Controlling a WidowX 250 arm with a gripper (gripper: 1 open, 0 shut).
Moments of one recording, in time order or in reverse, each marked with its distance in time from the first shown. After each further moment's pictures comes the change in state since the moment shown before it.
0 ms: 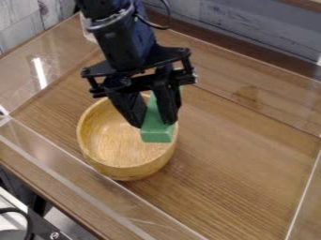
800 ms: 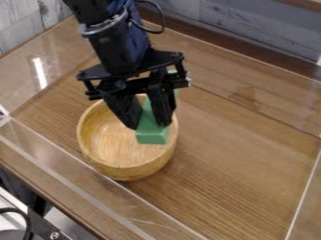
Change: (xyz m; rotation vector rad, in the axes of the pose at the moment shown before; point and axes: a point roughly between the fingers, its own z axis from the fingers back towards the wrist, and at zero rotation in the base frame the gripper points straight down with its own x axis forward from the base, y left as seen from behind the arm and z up) arm 0.001 0.006 -0.003 0.002 -0.006 -0.011
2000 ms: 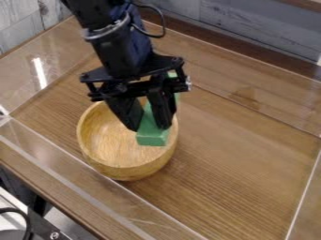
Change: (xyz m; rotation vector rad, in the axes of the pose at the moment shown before) arm 0.002 0.002 -0.006 0.003 0.007 -0.031
